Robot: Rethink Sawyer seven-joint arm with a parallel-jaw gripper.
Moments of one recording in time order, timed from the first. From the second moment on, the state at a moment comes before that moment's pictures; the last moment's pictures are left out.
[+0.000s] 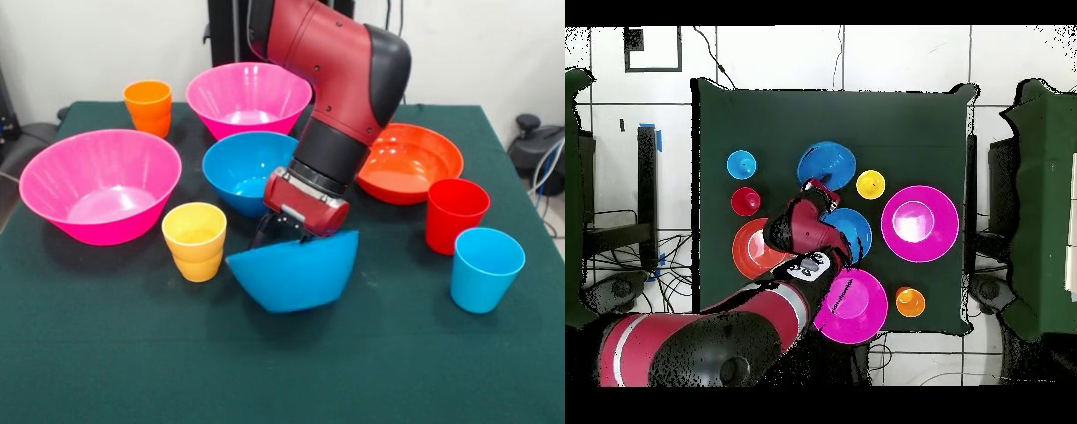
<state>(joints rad) 0.19 -0.12 -0.44 1.61 0.42 -0.30 2.16</state>
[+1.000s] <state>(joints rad) 0.14 -0.24 -0.43 1.69 0.37 -0.16 2.16</state>
